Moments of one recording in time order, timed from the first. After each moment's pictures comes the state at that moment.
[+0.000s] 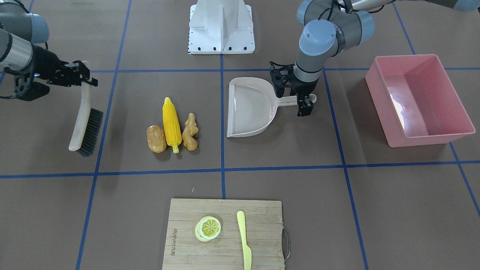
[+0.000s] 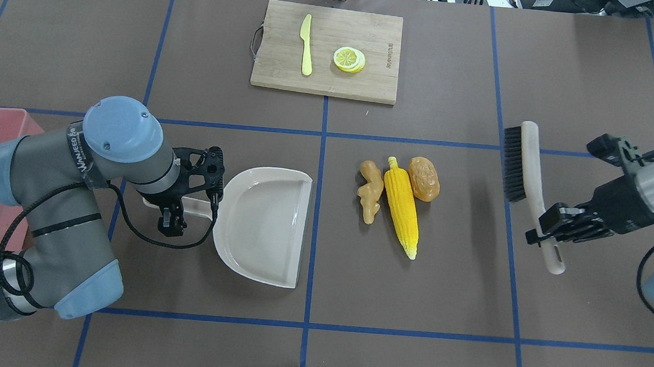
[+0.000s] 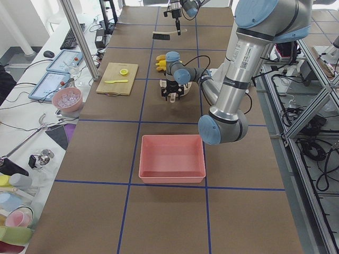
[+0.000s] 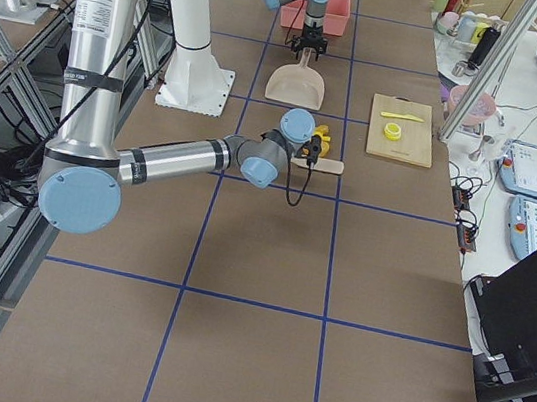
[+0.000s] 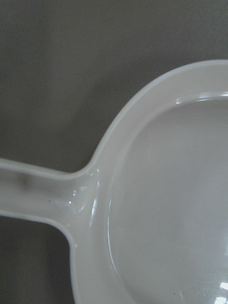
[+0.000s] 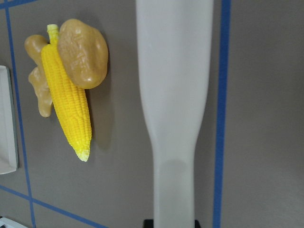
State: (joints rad) left arm -0.56 -1.97 -1.84 -1.57 -1.92 0.27; right arm 0.87 -1.60 1.85 -0.84 2.52 1.14
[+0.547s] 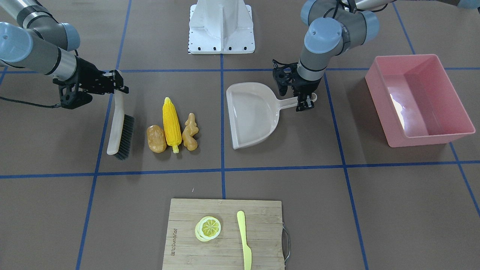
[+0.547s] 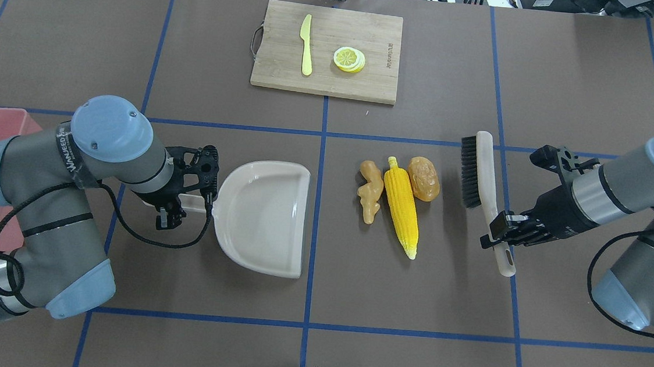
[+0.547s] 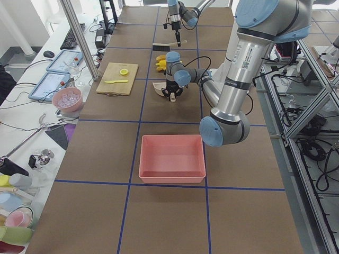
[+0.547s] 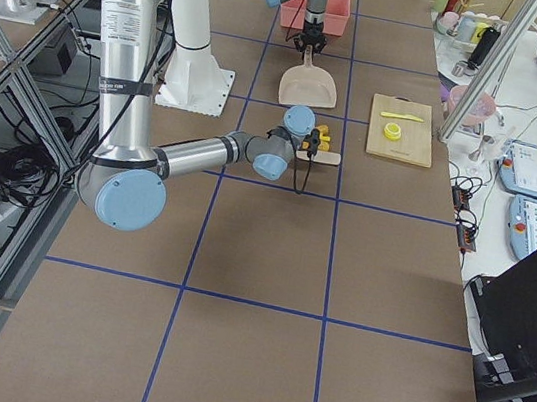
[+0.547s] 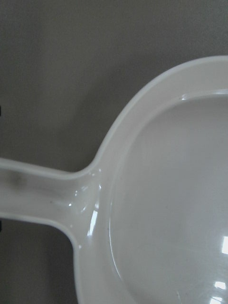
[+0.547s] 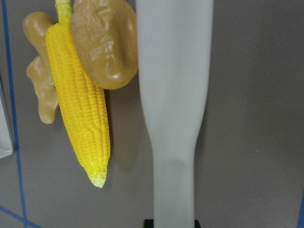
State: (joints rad) left arm -0.58 -1.96 -1.87 -1.57 -1.93 0.27; right arm 0.76 -1.48 1.73 -0.79 2.45 1.18
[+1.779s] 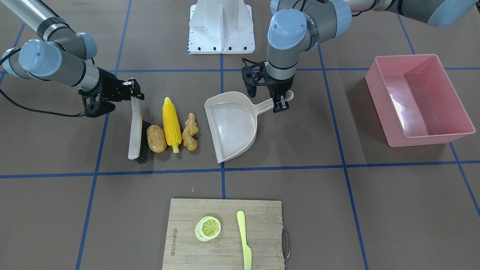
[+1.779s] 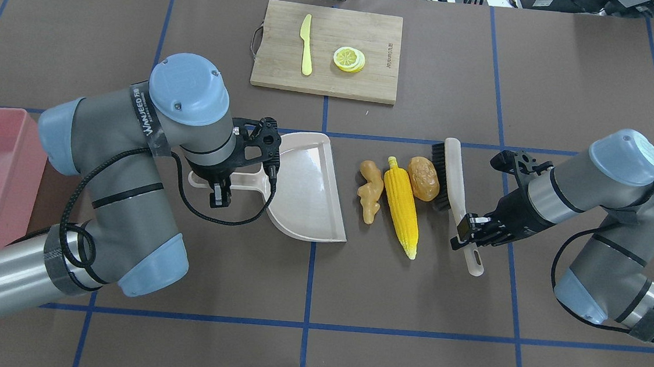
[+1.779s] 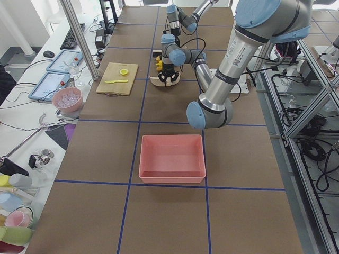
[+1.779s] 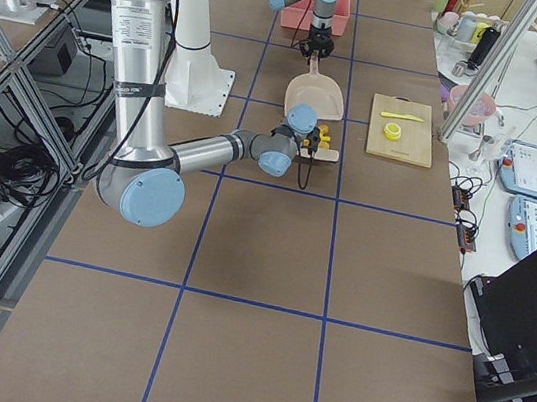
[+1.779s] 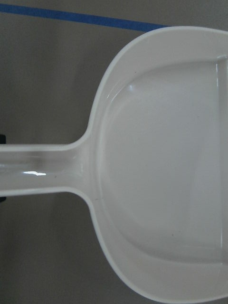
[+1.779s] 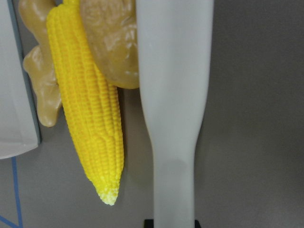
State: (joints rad) left arm -0.58 -2.21 -1.78 -1.38 -1.93 0.27; right arm 0.70 -1.40 1.67 -0.79 2.42 1.19
